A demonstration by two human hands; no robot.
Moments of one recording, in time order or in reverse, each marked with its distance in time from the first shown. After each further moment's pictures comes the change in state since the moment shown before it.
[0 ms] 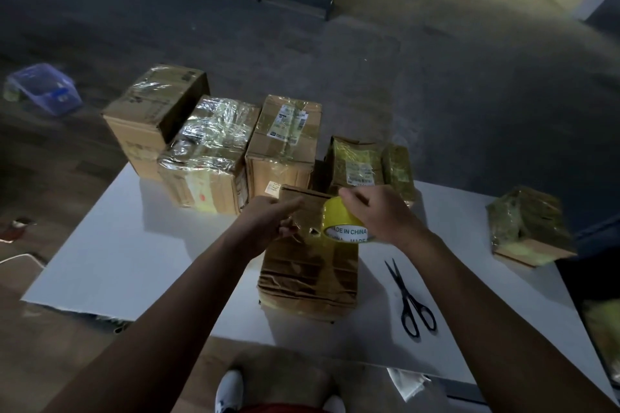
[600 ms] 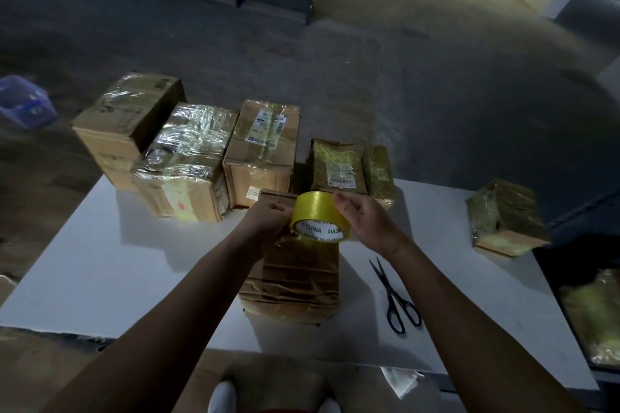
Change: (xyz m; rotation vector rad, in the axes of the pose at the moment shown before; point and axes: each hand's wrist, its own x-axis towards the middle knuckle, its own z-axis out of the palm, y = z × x) left_hand 0.004 0.001 0.034 0.211 0.010 0.036; right_hand -0.017 0.016 0.002 0.372 0.004 0.159
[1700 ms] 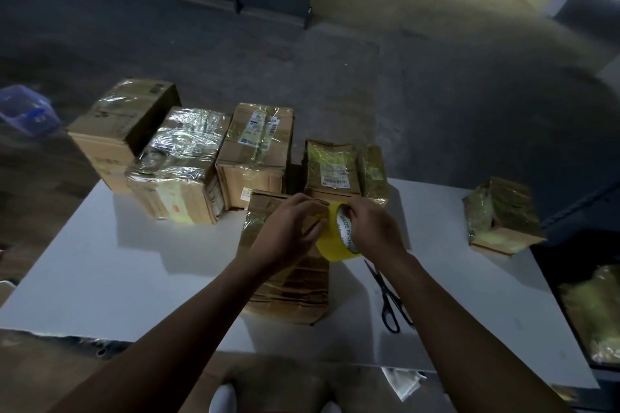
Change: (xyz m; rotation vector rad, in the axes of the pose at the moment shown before) left_hand -0.006 -0.019 0.037 0.716 0.065 0.849; right_hand -0.009 0.036 -0.006 -0.645 0.247 -0.004
